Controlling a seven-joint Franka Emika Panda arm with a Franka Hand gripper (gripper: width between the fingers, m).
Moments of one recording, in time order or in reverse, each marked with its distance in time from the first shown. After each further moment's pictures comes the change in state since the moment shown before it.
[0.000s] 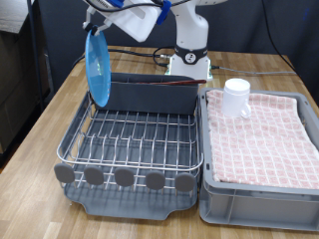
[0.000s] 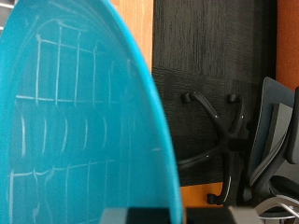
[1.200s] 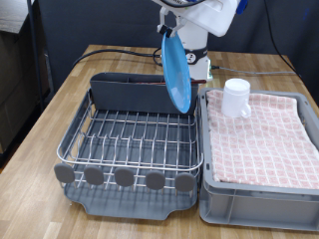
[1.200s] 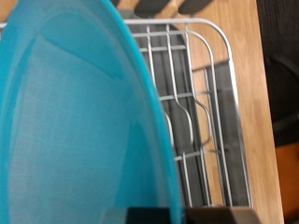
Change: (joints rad) arm 0.152 0.035 0.160 0.099 0.360 -0.255 0.206
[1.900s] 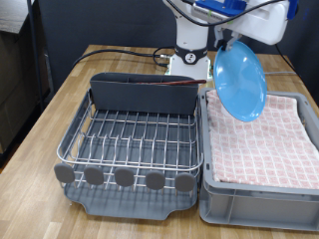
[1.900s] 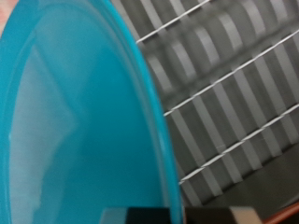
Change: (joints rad) arm 0.064 0.009 0.086 -0.015 0.289 -0.100 0.380
